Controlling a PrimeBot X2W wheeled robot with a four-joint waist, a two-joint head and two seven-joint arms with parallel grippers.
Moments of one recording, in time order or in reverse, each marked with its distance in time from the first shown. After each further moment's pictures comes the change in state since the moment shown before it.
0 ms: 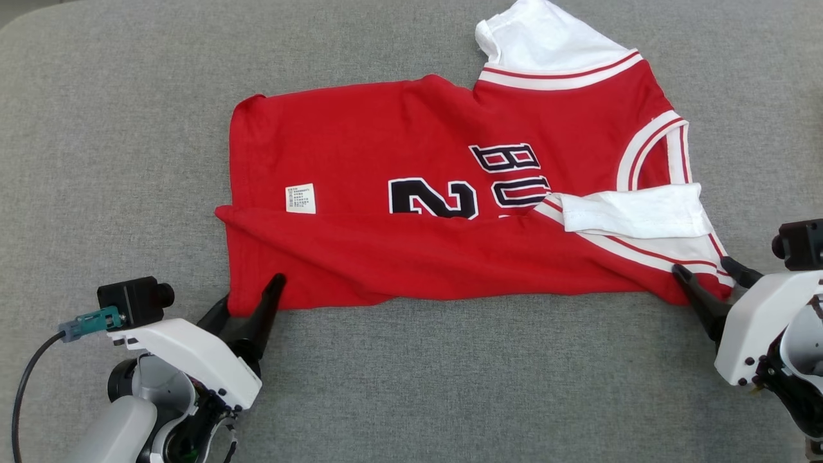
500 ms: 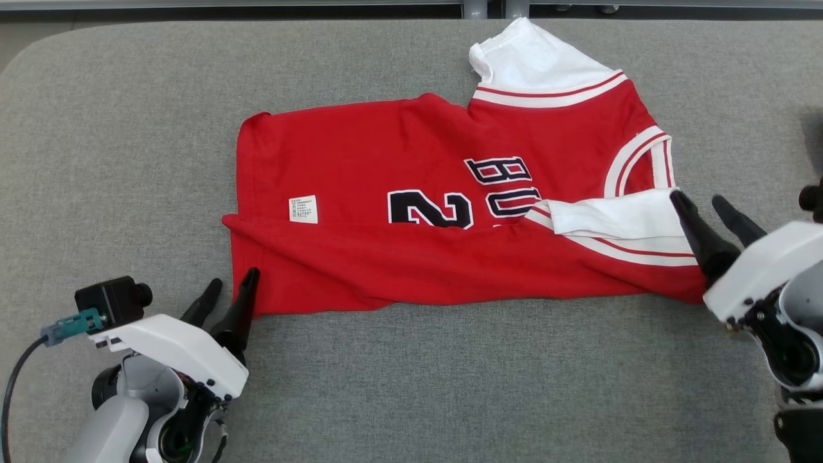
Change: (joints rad) left arm -0.011 -0.011 0.049 0.028 0.001 0.053 -0.043; right arm -0.168 0.165 -0.102 0.154 0.127 0.000 -0.182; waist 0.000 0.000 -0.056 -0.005
